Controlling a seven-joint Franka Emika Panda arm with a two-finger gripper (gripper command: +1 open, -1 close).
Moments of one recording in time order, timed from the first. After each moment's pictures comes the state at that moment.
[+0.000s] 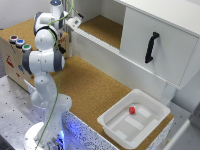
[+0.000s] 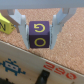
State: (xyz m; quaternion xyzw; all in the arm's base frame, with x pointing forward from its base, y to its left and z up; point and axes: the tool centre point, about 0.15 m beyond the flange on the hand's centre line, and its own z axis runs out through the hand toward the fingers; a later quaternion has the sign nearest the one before) arm 0.382 0.397 0.474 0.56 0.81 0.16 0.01
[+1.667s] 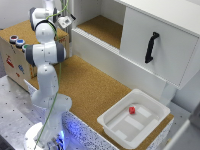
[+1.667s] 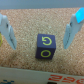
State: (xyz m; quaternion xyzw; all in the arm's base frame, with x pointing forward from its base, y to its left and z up) arm 0.383 0.441 0.456 0.67 0.73 0.13 0.01
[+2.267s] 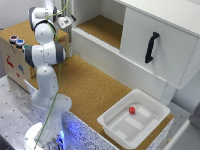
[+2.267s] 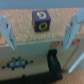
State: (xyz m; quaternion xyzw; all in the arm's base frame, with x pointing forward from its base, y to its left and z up) arm 0.376 0.369 0.448 0.78 0.62 0.06 0.03
